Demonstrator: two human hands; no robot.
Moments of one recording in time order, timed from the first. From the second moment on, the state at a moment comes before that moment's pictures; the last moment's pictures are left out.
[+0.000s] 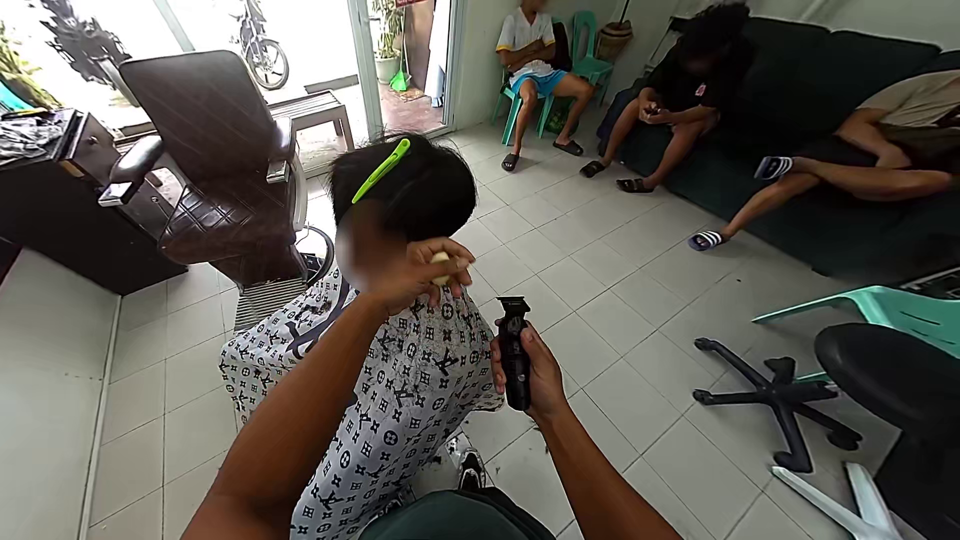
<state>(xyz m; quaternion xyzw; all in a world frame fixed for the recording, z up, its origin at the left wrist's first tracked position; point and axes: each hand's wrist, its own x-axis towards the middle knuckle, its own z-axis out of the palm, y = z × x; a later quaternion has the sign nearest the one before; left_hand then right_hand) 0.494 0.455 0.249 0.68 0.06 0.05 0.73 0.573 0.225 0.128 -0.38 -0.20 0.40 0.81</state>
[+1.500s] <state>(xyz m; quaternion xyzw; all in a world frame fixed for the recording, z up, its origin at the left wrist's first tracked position) 0.289 0.339 0.087 0.65 0.41 0.17 0.62 0.562 0.368 0.155 -0.70 -0.29 0.40 0.53</state>
